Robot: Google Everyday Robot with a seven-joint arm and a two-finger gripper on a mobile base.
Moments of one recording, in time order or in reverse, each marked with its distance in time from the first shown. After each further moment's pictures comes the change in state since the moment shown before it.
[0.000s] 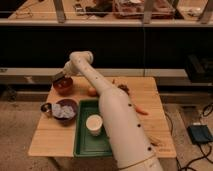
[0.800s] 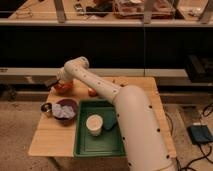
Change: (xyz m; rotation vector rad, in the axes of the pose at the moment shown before) arm -0.054 0.023 -0.028 0.002 -0.034 -0.038
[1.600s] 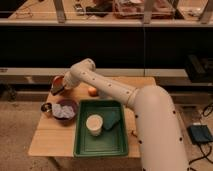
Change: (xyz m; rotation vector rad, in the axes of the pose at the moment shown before) arm -0.001 0.050 -0.051 -0.078 0.019 -0.014
